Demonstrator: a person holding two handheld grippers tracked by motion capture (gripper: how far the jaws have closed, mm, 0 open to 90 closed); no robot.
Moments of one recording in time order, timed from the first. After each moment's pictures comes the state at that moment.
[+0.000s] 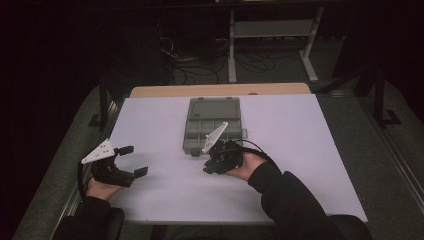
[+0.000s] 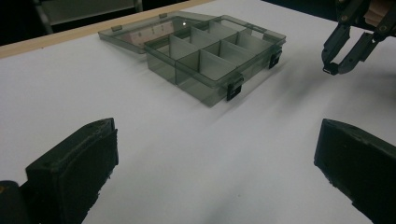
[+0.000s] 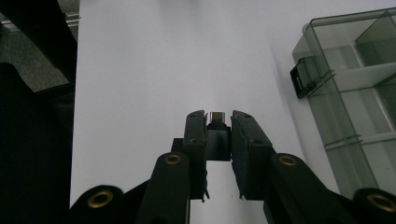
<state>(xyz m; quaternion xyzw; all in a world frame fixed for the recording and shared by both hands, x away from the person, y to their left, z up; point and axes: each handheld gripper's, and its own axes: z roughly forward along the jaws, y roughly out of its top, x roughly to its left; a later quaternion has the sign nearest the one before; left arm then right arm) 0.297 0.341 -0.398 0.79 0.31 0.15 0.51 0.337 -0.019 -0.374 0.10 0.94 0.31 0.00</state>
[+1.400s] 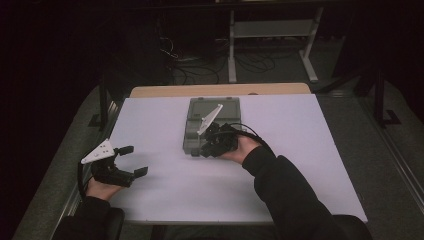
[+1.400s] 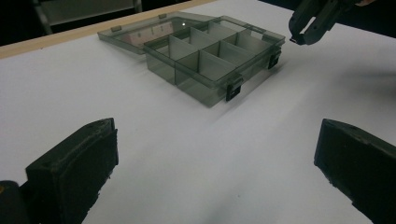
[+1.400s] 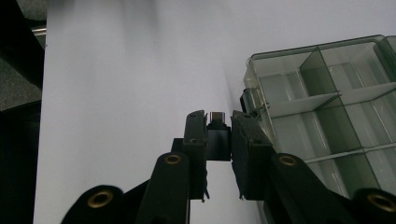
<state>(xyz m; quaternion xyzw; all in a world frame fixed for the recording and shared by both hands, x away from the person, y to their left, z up) 0.297 0.341 -0.398 0.79 0.30 0.15 0.51 0.372 -0.008 -0.352 0.11 0.94 0.31 0.02</state>
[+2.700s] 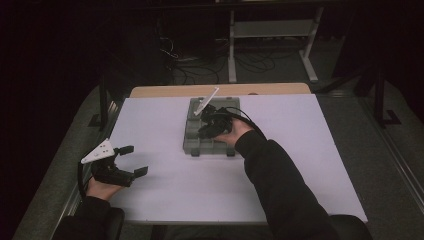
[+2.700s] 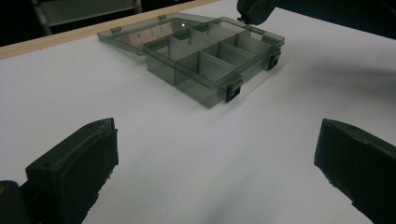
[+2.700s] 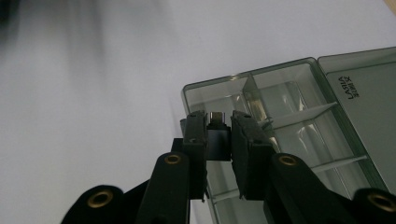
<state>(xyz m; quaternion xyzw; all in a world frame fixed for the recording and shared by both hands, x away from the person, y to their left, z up) 0.298 0.341 -0.398 0.79 0.30 0.15 0.51 0.425 0.002 -0.348 0.15 0.94 0.32 0.04</state>
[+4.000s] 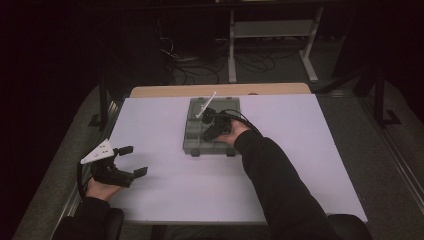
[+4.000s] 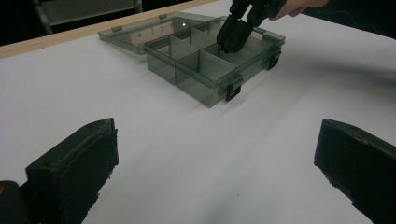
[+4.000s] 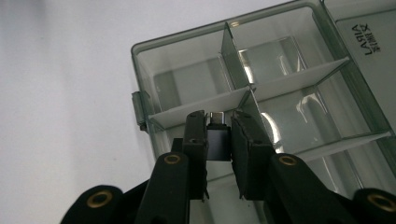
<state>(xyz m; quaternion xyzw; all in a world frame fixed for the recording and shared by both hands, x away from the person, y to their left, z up) 0.296 0.342 -0.398 0.79 0.31 0.15 0.51 0.455 0.005 -0.390 0.17 0.95 0.27 0.01</state>
